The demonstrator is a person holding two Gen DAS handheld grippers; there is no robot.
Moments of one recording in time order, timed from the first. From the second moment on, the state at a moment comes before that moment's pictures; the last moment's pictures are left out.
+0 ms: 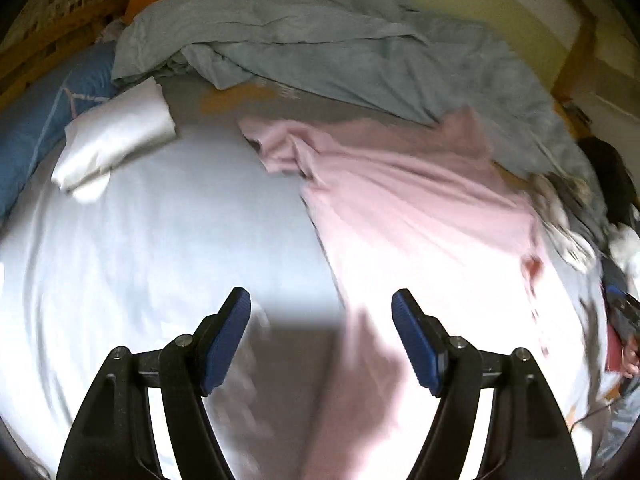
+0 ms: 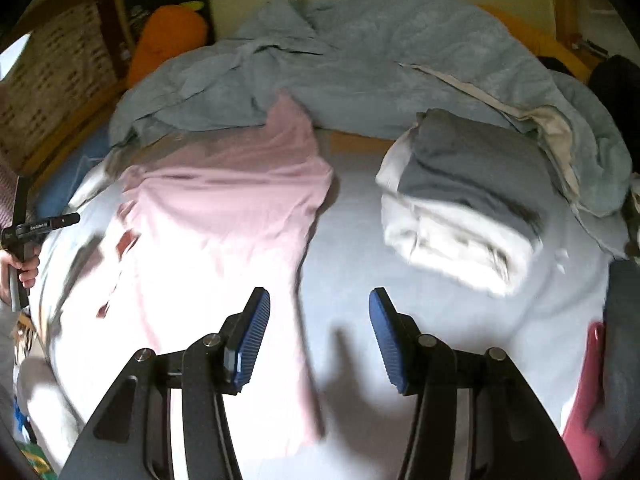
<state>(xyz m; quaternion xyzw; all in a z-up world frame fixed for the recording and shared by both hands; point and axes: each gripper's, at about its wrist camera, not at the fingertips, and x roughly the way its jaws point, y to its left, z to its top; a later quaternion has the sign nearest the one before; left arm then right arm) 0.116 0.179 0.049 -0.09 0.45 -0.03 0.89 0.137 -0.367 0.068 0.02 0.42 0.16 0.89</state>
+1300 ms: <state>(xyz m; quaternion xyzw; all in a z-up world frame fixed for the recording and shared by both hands) -0.060 0.126 -0.034 -0.24 0.36 0.05 0.90 0.049 -0.375 -0.033 0.23 0.44 0.17 0.85</state>
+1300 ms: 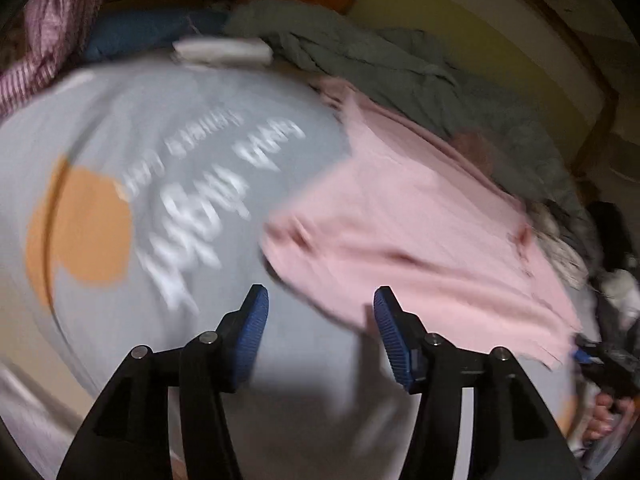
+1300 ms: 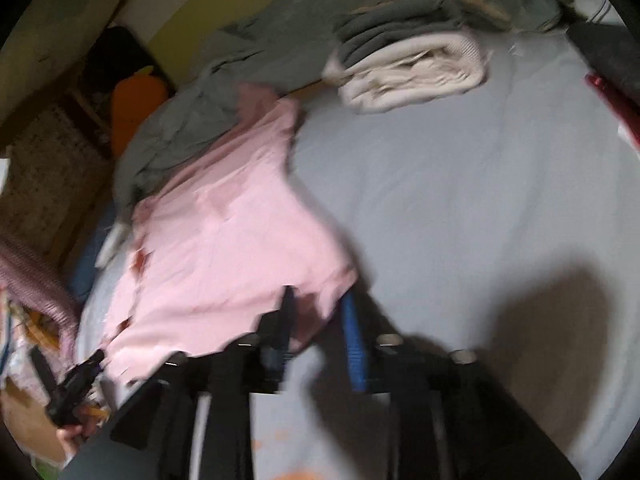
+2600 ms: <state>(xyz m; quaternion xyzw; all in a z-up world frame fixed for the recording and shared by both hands) -0.124 0.096 -0.005 -0.21 0.29 0.00 0.93 -0.038 -0.323 -0.036 0.20 0.44 0.23 0.84</state>
